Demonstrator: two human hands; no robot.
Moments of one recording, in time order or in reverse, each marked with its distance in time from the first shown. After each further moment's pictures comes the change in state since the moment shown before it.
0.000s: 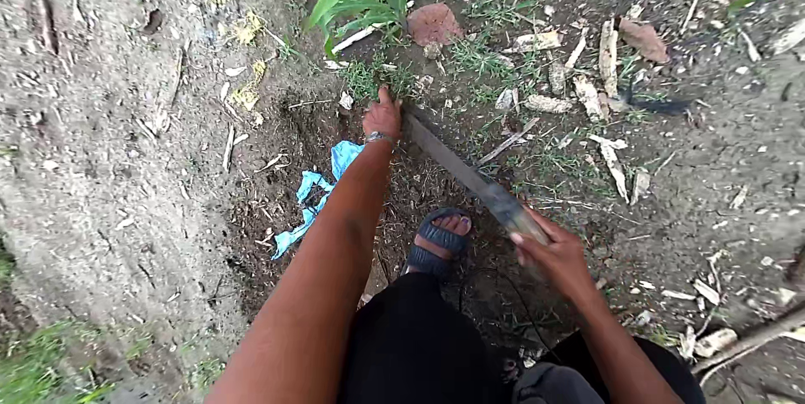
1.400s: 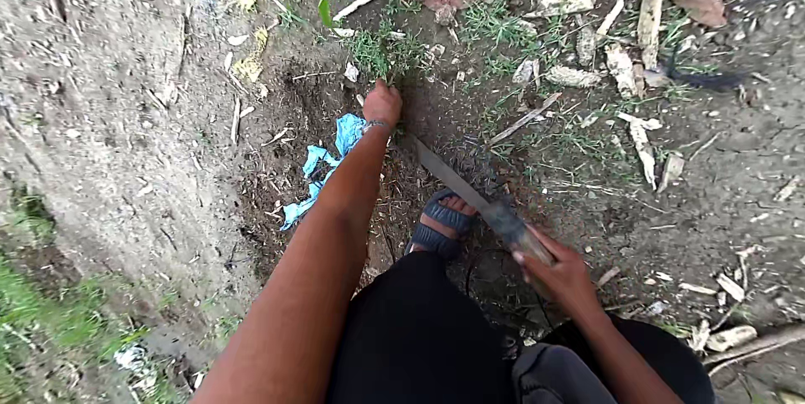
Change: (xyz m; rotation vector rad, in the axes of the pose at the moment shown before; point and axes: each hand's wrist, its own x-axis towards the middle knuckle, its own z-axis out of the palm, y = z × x) left_hand -0.005 -0.028 0.007 -0.169 -0.051 -0.076; right_hand -0.041 0.034 -0.002 -0.108 -0.088 0.081
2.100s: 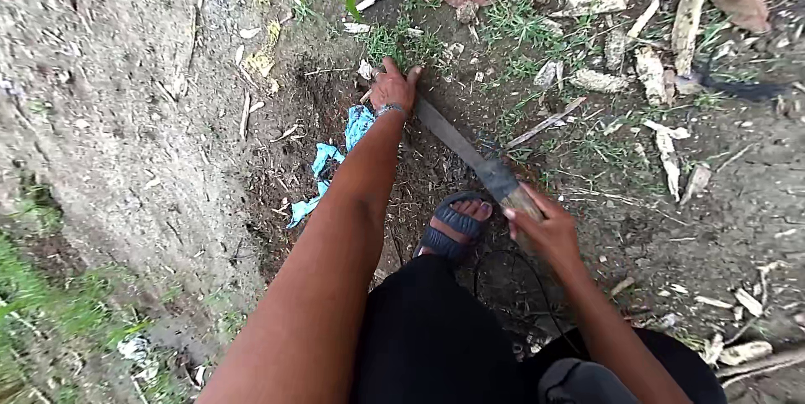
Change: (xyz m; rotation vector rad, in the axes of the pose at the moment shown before) left_hand 0.017 0.011 -0.013 0.085 0.096 -0.020; right_hand 0.069 -0.035 0.037 0.099 0.025 -0.086
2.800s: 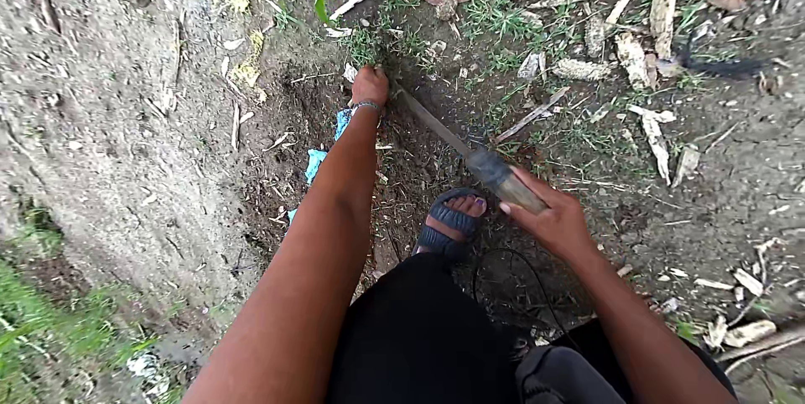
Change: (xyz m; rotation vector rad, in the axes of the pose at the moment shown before) left_hand 0.026 -0.016 -0.006 -0.206 -0.084 0.014; right_hand 0.007 -0.017 -0.020 -0.369 -0.030 -0.268
